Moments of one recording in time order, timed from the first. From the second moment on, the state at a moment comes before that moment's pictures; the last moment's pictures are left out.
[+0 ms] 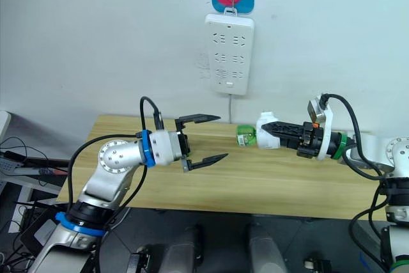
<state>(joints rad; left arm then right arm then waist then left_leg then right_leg) -0.44 0.51 -0.22 0.01 -0.08 -0.53 -0.90 -0.57 -0.81 -0.10 0.21 1.95 1.34 0.15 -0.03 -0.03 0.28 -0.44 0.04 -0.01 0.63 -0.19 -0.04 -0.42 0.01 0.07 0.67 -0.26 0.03</state>
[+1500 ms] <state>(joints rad) -0.66 0.63 -0.29 0.08 -1.66 1.05 -0.74 -0.60 -0.81 -0.04 0.06 1.98 1.38 0.25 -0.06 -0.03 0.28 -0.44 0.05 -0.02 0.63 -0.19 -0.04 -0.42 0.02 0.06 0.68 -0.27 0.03</state>
